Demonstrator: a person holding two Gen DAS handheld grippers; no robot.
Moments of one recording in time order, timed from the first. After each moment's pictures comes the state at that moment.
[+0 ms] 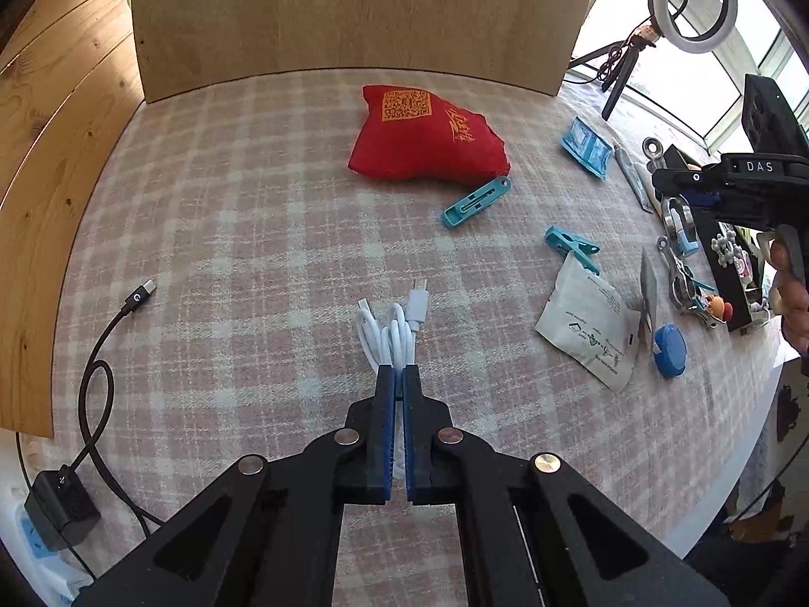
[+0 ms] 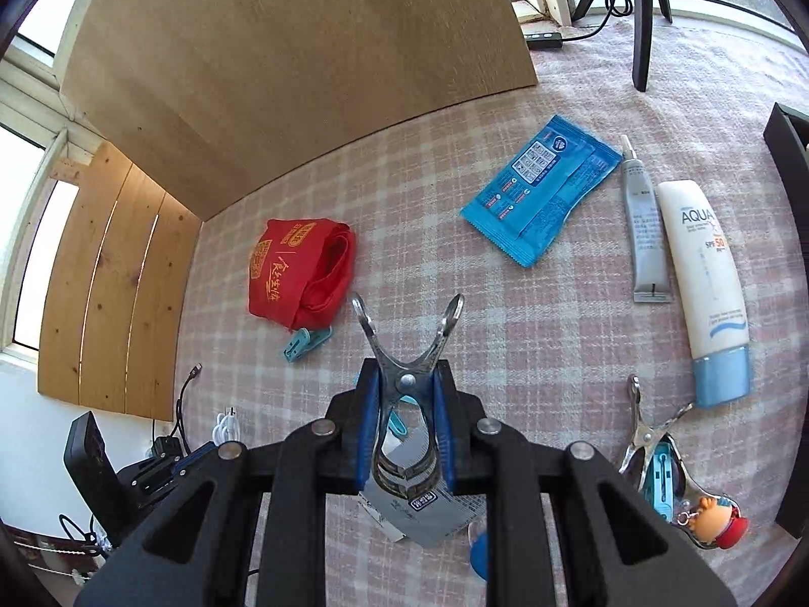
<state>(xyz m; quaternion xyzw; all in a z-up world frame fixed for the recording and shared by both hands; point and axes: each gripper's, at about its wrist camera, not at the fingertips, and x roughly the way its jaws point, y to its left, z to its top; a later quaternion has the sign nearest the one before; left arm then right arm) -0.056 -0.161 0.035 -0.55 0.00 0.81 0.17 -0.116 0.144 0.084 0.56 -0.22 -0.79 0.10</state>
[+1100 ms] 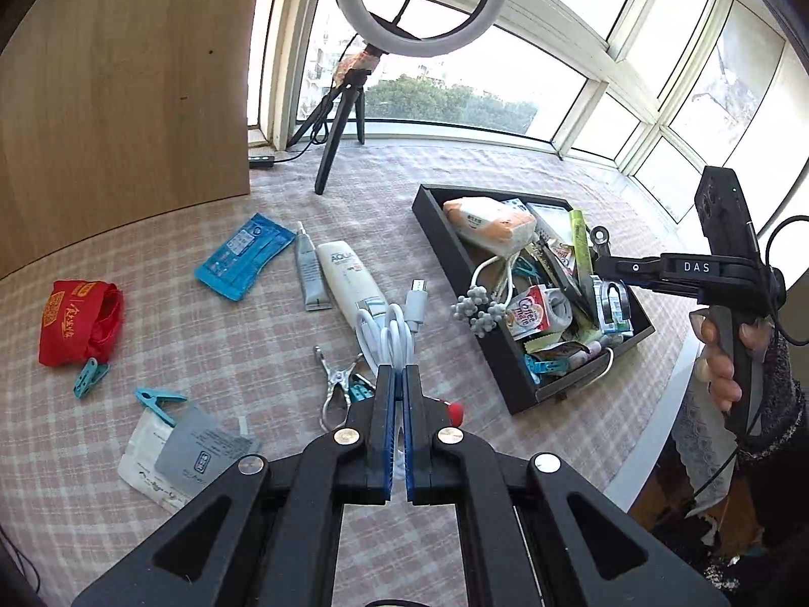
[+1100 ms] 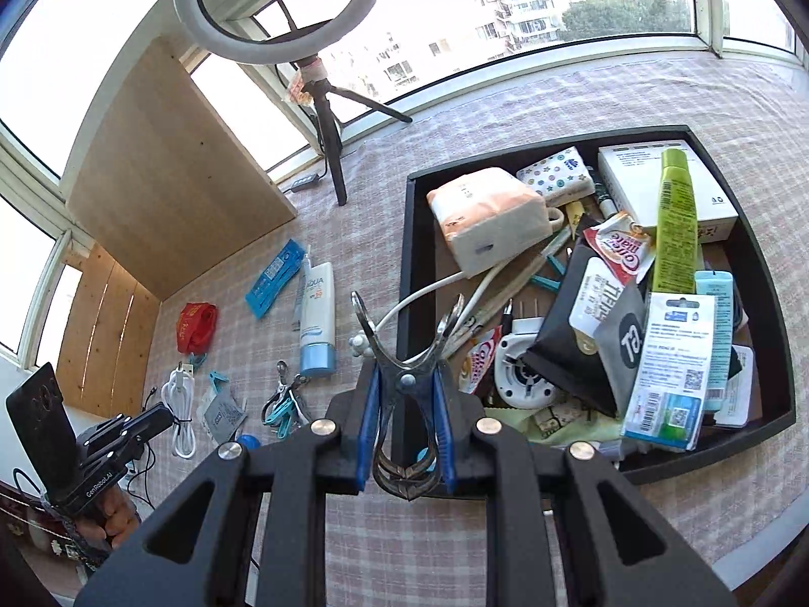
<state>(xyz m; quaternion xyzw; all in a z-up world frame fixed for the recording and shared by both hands) -0.004 0.151 0.139 -0.47 0.01 0.82 0.33 0.046 0.480 0.144 0.48 -0.24 -0.84 0.00</state>
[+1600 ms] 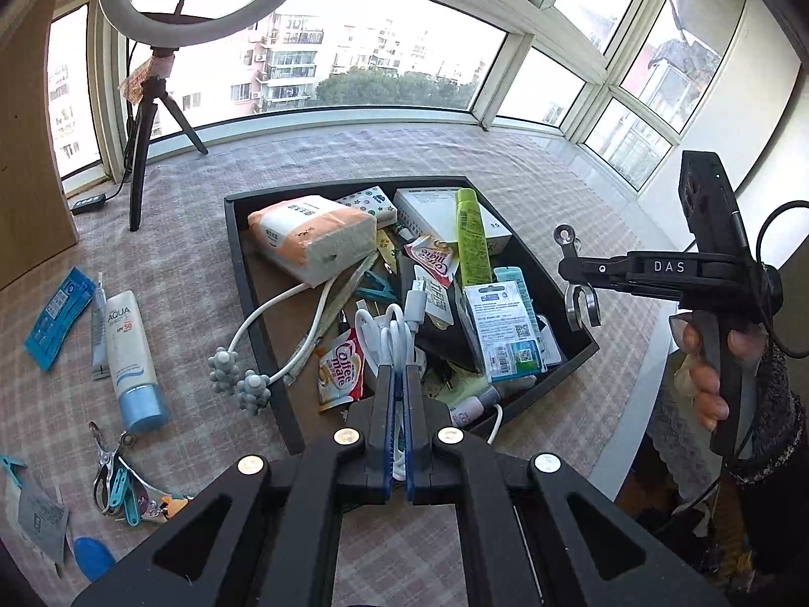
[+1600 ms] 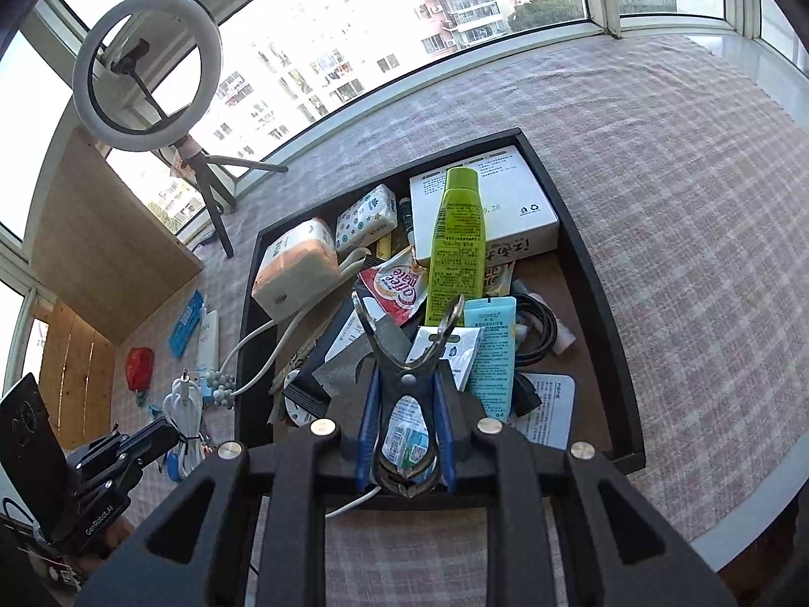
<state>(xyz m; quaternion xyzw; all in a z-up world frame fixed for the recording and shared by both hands) 0.029 0.351 0.130 -0.46 0.04 0.80 0.38 0.082 0.611 0.130 0.47 -0.24 -0.84 -0.07</state>
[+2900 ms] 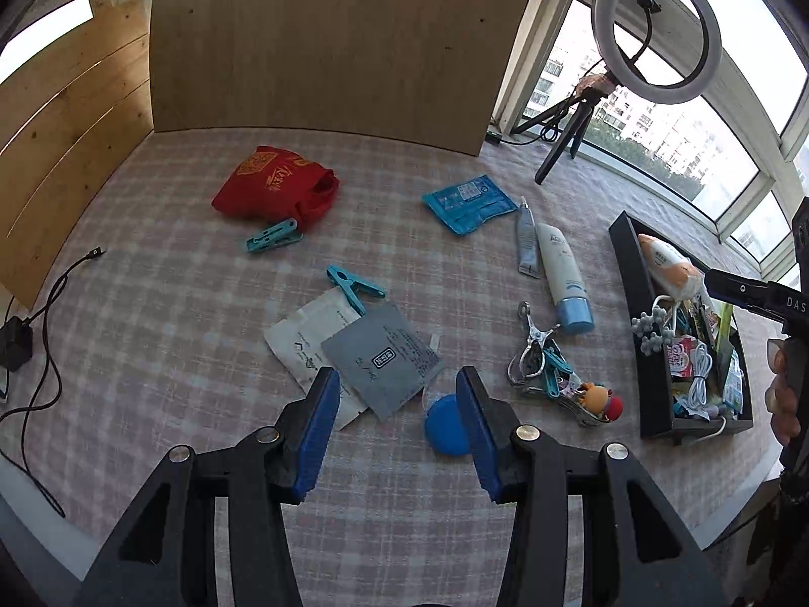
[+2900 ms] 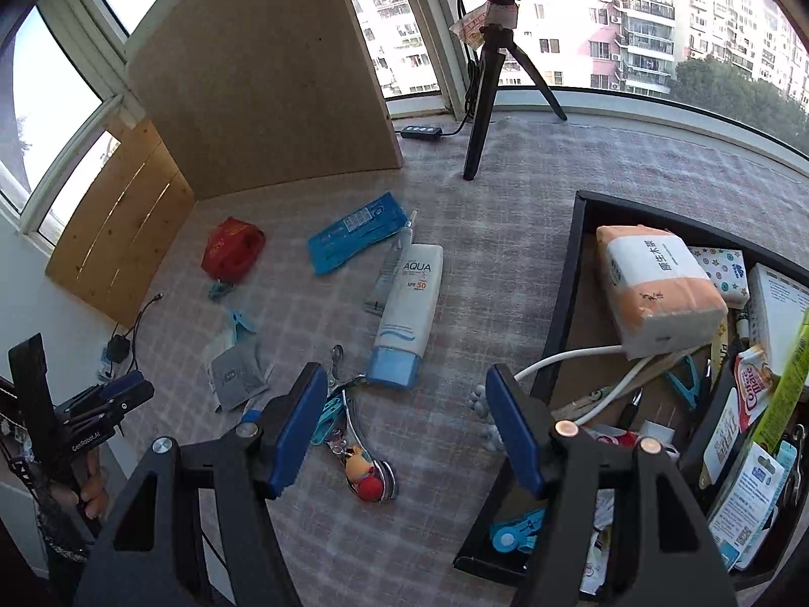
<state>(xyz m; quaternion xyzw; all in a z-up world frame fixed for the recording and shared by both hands) 0.015 0.015 0.103 -0.50 -0.07 0.86 0.05 -0.053 0.327 0.138 0.51 -0.10 -0.84 0.17</state>
